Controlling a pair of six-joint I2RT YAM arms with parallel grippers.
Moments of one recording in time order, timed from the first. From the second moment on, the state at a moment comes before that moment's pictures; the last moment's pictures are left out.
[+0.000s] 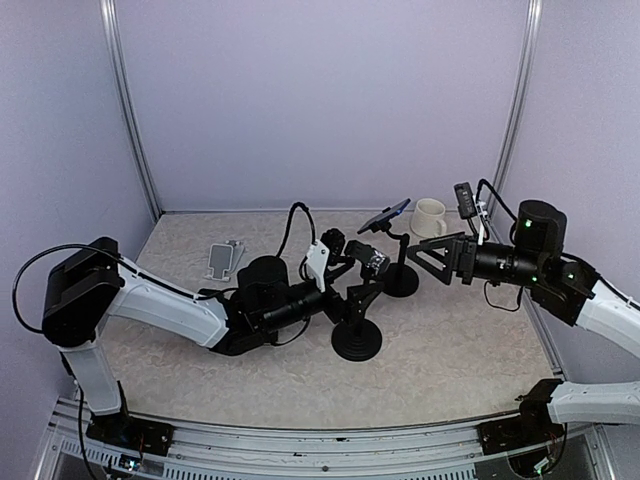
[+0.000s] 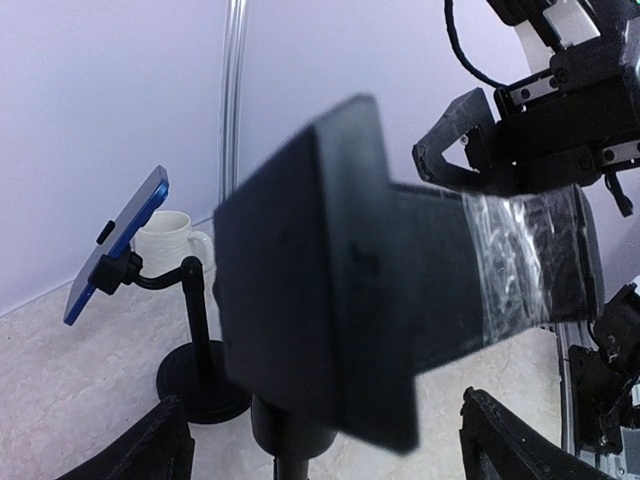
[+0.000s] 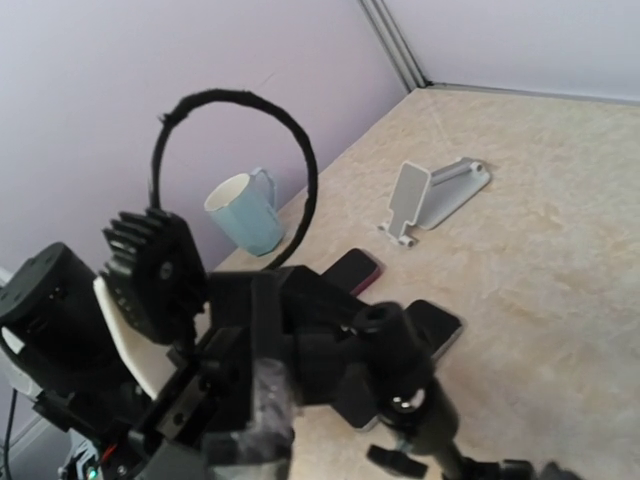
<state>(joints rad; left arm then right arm) -1.08 1.81 0.92 0.92 -0.02 -0.09 0.59 0.90 0.75 -0.01 -0.49 0.43</state>
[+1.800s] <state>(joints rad) -0.97 1.90 1.06 0.88 0.00 -0.07 0.51 0.90 0.75 -0.04 -0.55 0.40</state>
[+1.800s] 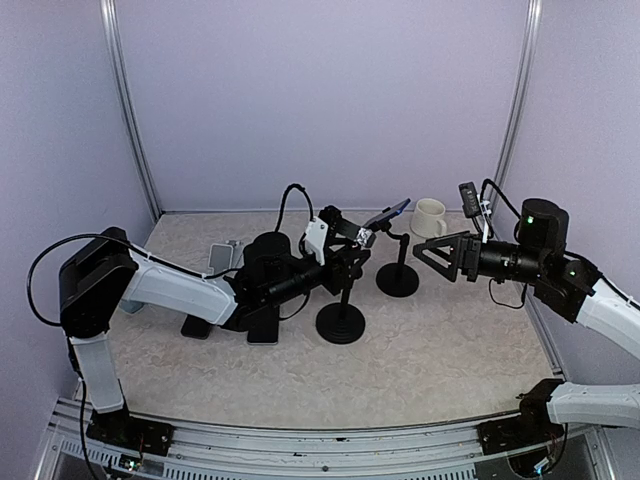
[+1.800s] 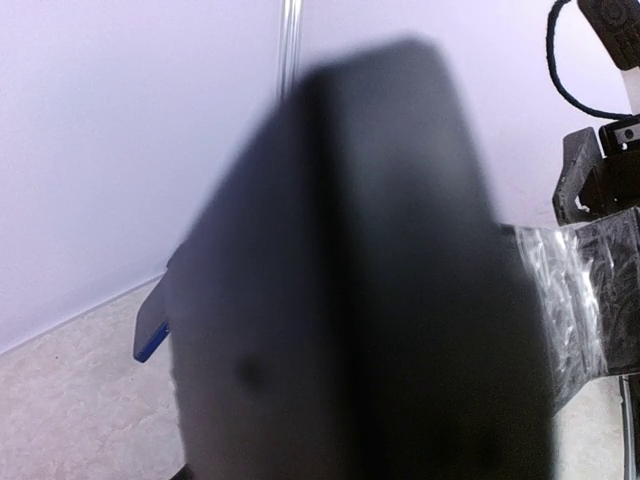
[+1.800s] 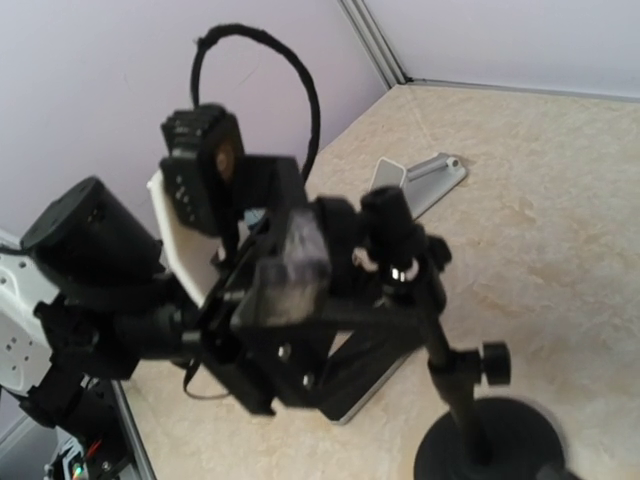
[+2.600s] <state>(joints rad) -0.60 1.91 1.17 0.91 0.08 -0.06 0.50 0.99 0.79 -0.05 -0.56 0.35</state>
